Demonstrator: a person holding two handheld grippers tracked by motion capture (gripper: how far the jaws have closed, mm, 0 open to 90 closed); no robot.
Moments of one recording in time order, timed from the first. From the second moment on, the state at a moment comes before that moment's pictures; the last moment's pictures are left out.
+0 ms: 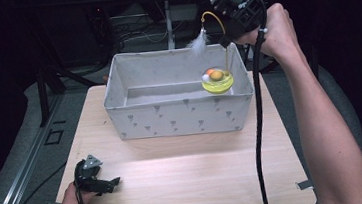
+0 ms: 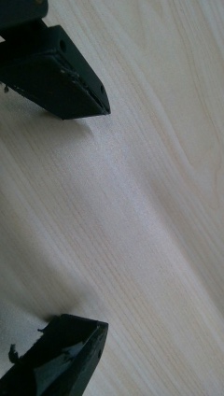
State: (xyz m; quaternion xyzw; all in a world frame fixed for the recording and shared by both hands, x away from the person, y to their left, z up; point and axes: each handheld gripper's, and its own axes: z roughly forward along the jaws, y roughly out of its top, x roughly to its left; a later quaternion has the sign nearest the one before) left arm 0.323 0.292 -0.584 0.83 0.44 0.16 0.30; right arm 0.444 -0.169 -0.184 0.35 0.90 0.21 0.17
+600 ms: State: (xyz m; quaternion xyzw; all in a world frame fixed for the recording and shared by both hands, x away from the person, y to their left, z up) left arm 0.324 0.292 -0.584 0.83 0.44 0.16 0.30; right arm 0.472 -0.177 -0.194 0.39 0.88 0.21 0.19
